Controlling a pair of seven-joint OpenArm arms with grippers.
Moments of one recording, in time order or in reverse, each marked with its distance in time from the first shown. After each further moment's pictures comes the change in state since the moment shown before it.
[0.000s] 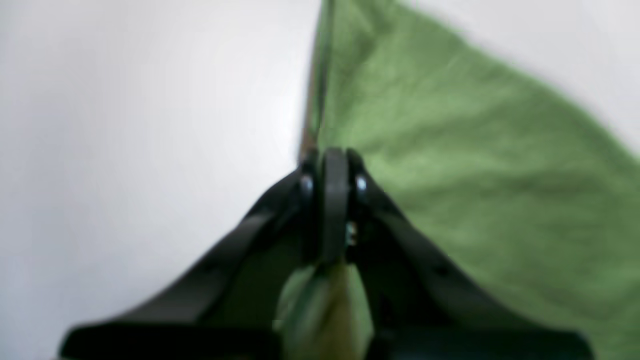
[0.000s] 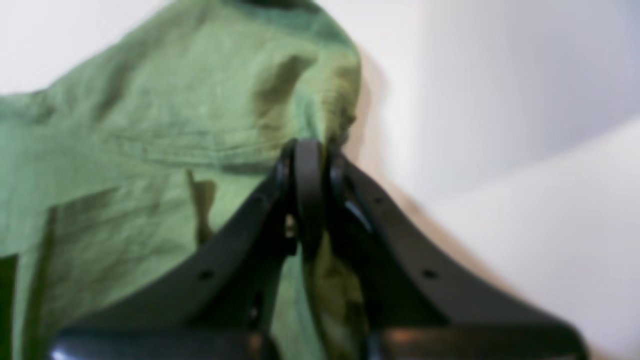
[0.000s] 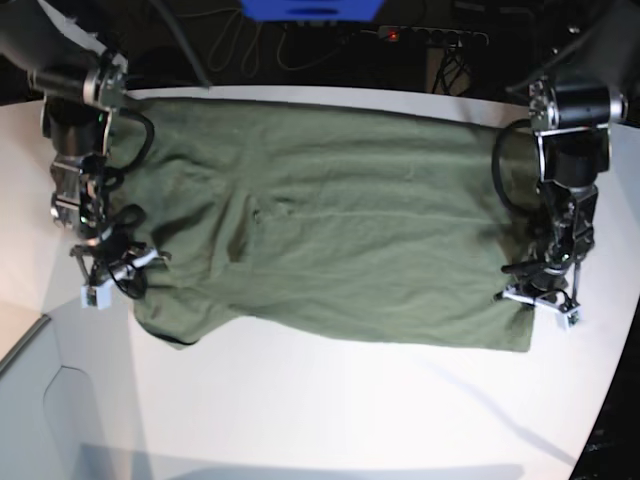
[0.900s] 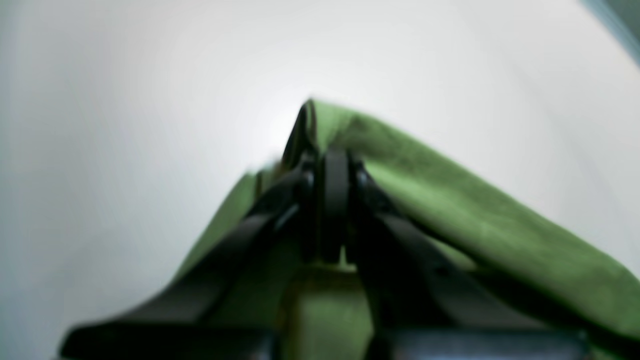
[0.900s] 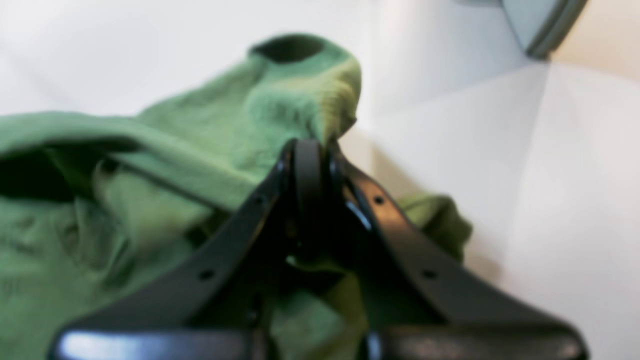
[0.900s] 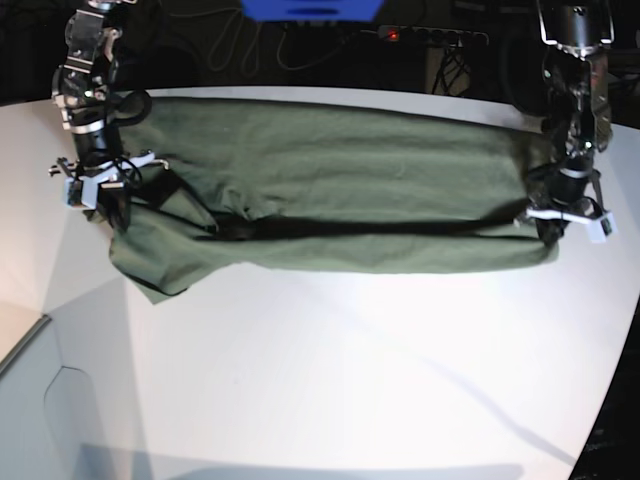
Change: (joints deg) left arm 31.6 -0.6 -4.6 35.7 -15.4 0.1 -0.3; right arm -32.3 -9.8 5.0 40.9 0.0 -0.2 8.0
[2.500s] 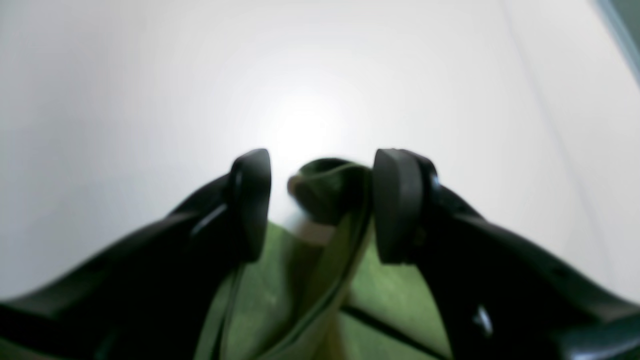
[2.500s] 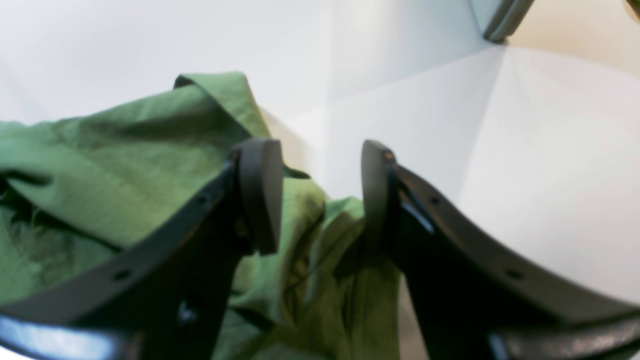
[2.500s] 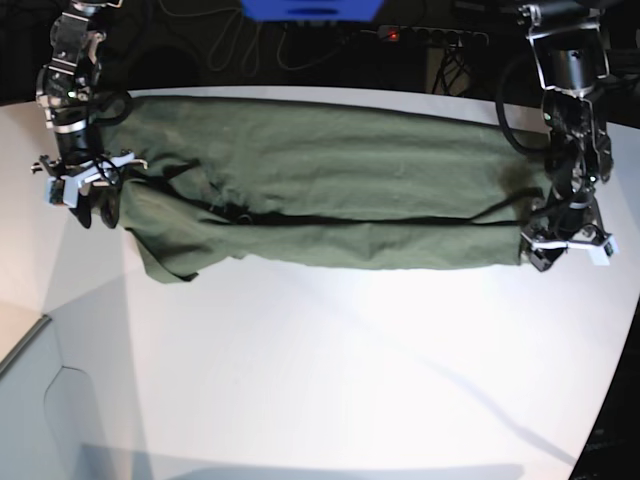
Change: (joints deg) left arm -10.8 2.0 -5.9 -10.0 0.6 0.2 6.4; right arm 0.7 2.8 2.7 -2.4 0.0 0.1 0.1
